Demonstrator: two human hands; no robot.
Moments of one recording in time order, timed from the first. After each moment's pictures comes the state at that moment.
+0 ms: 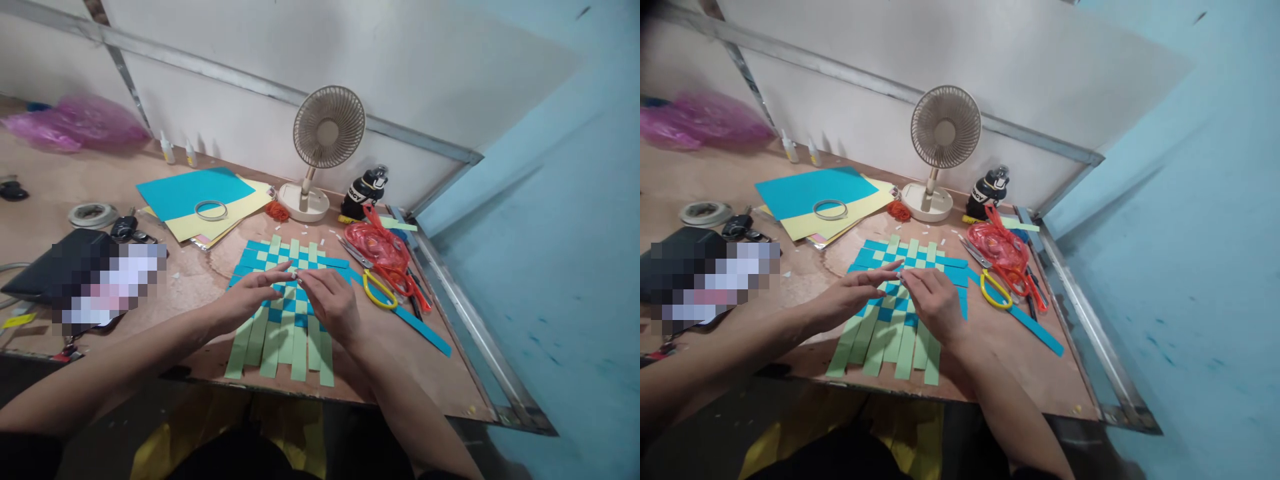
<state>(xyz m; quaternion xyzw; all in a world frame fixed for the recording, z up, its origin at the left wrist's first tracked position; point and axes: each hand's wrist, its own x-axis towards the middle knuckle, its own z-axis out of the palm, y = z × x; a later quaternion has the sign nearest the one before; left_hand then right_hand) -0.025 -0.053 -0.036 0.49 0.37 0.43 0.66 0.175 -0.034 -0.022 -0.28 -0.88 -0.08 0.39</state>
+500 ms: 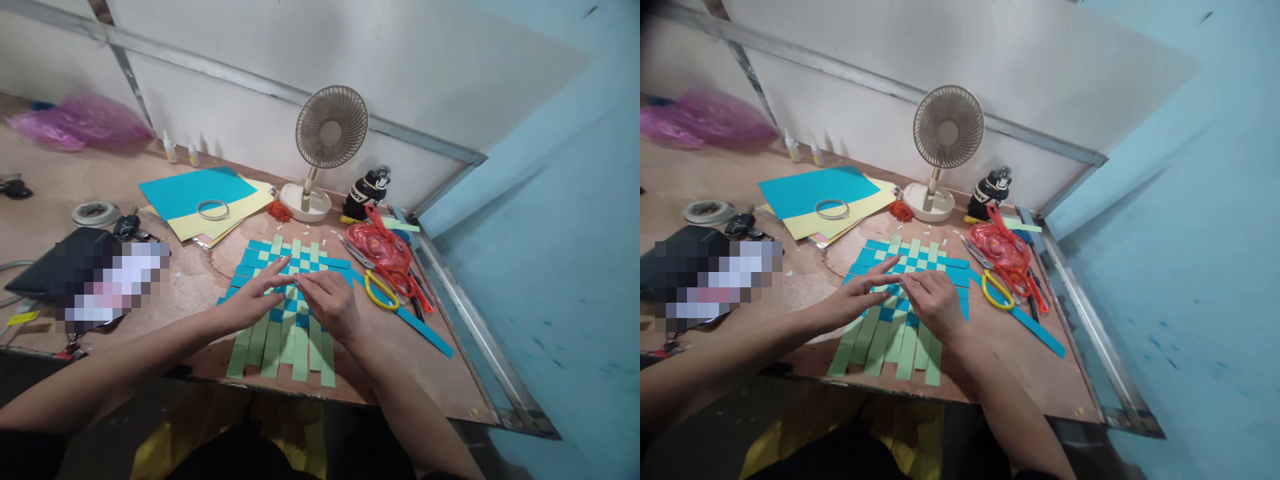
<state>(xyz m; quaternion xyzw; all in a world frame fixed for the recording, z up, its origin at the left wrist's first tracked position) -0.030 -0.050 -0.051 0.68 0.40 0.38 0.48 0.173 -0.031 -0.027 -0.26 -0.89 -0.11 0.36</state>
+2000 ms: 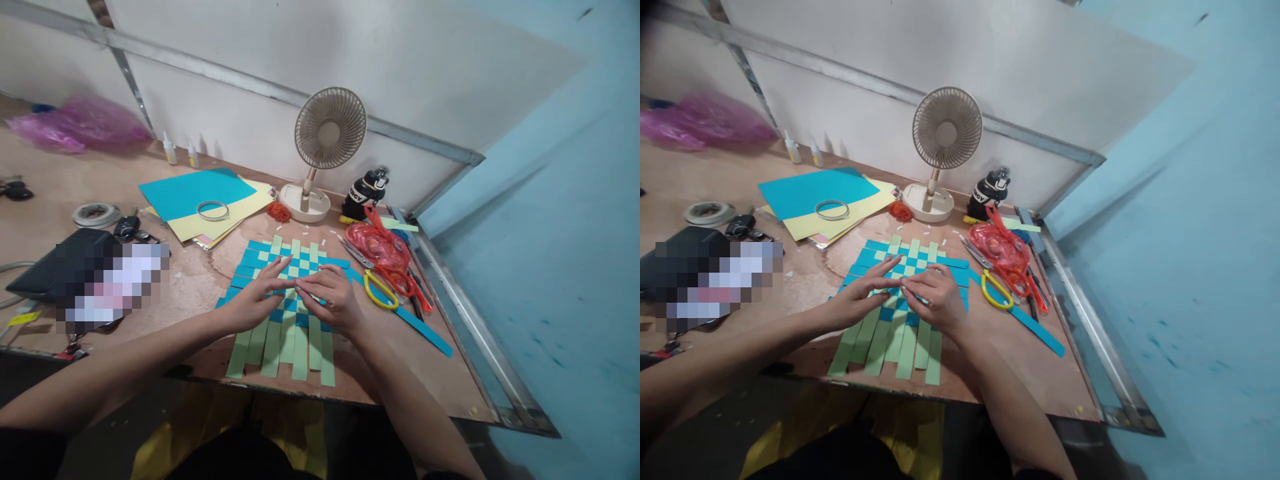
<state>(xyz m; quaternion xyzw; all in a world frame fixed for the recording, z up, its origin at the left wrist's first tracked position) -0.028 -0.048 -0.062 0.75 0.38 0.39 0.38 0.181 -0.023 -0.022 -0.24 -0.90 0.00 0.37</state>
